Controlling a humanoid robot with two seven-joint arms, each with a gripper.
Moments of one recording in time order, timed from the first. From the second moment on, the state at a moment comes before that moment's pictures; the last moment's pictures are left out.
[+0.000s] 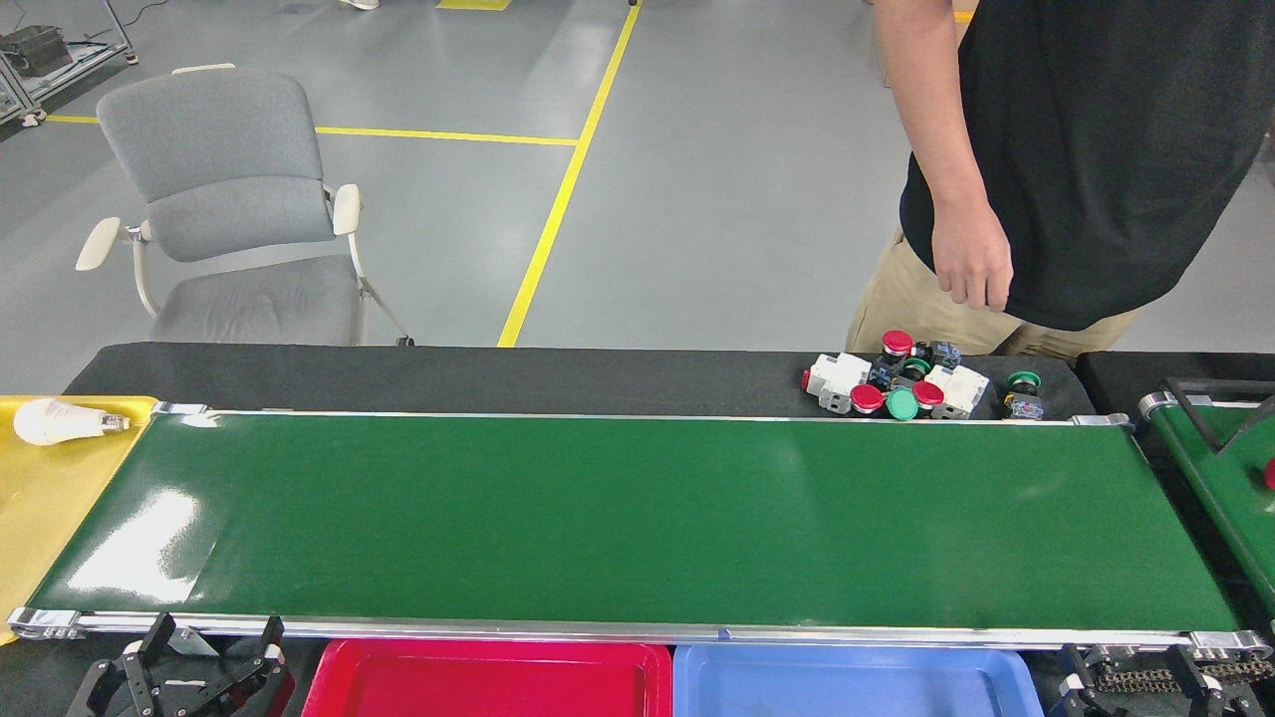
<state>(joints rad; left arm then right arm) 0.26 0.03 0.44 -1.76 -1.54 -0.39 -0.11 0.37 -0.15 -0.37 -1.72 1.19 -0.36 -0.05</state>
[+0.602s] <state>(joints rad) 0.27 0.02 0.50 -1.76 -1.54 -0.40 -0.10 0.37 -0.15 -0.37 -1.72 1.19 -0.39 0.00</state>
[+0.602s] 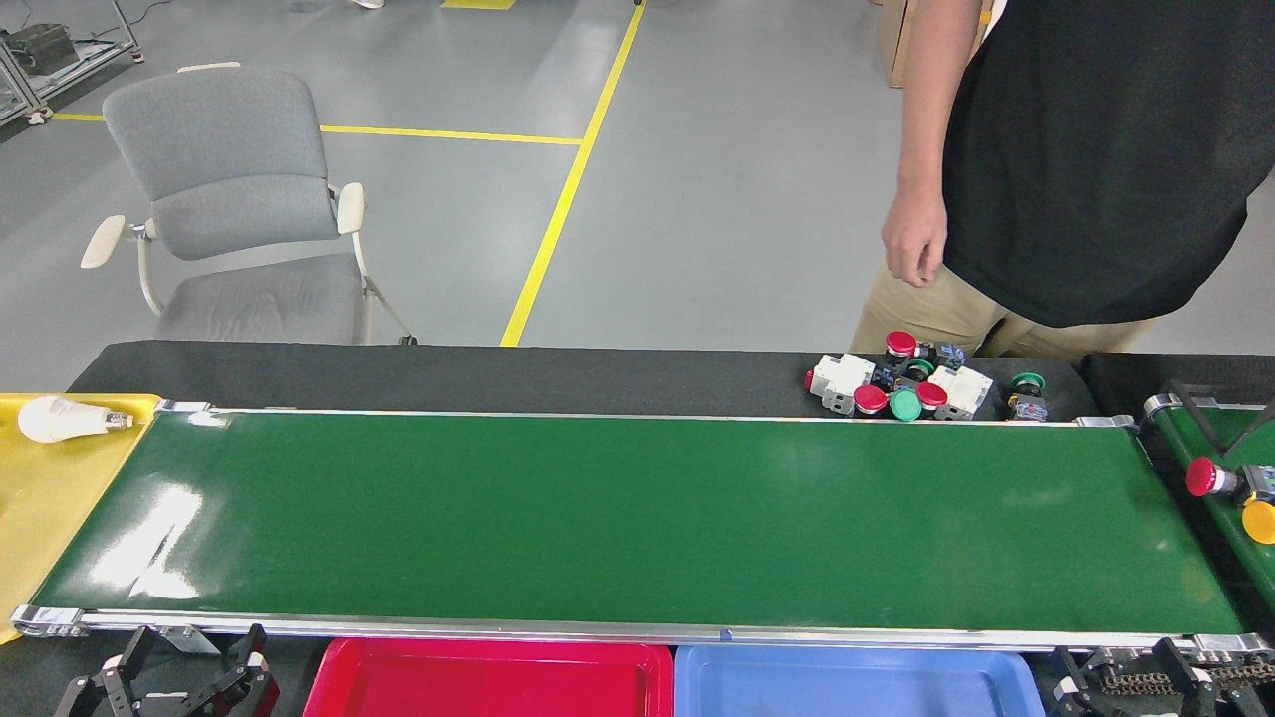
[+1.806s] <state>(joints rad) 0.24 0.02 0.55 -1.76 -1.51 -0.41 -0.09 0.11 -0.14 -0.28 -1.59 1.22 -0.25 0.14</state>
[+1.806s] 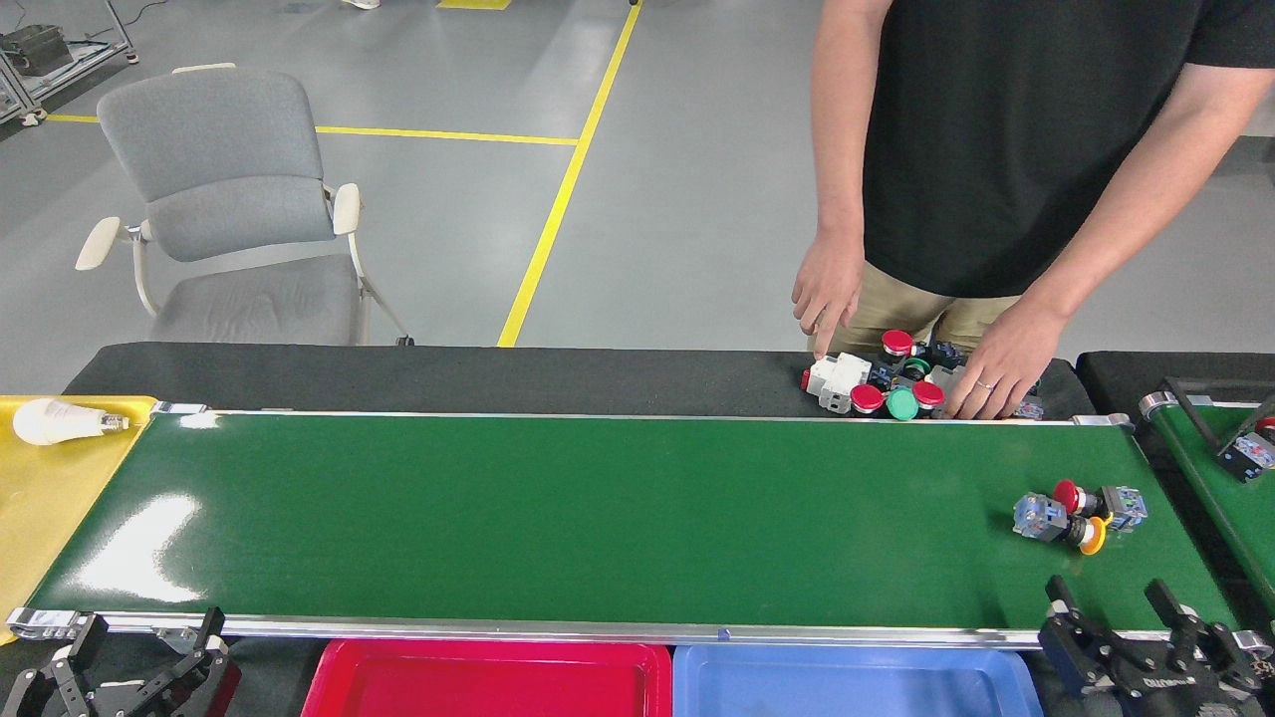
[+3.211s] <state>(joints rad) 0.25 0.02 0.53 -1.76 -1.51 -0.41 -0.09 -0.14 -0.14 0.04 -1.32 1.26 -0.22 0.14</state>
